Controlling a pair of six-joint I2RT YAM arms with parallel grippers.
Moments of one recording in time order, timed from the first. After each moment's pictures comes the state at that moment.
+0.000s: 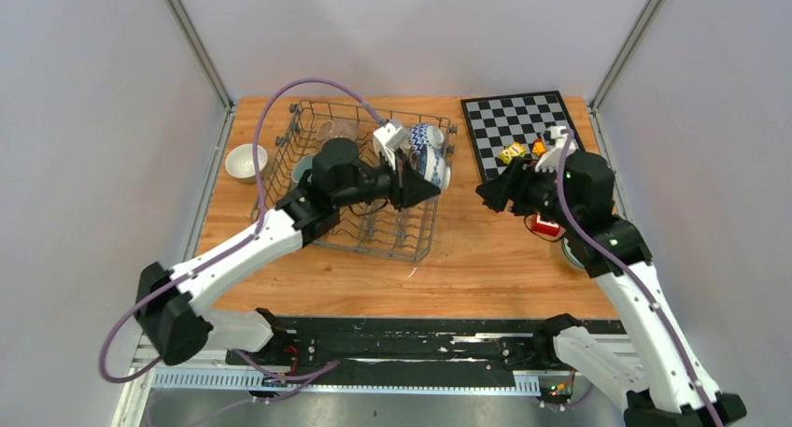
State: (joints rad) left arm -0.71 1.33 1.08 0.17 0.49 -0.46; right arm 0.33 0.87 1.02 -0.52 -0.30 0.47
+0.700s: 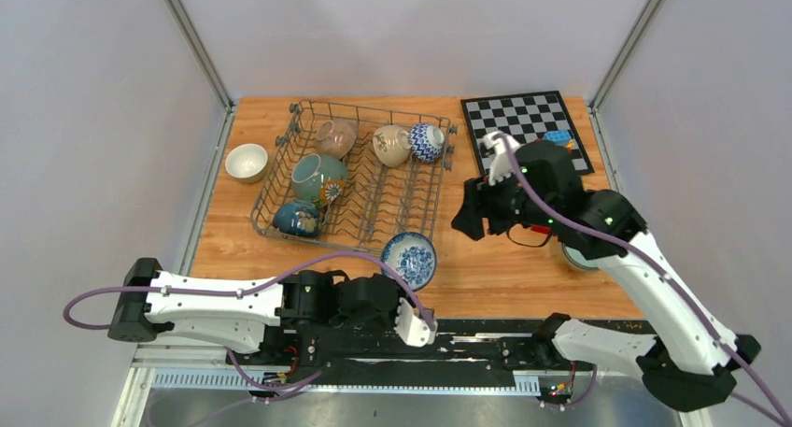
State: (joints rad) left arm -1.49 1.06 0.82 -0.41 -0.32 0.65; right arm 0.66 1.00 1.41 -1.00 -0.17 0.28
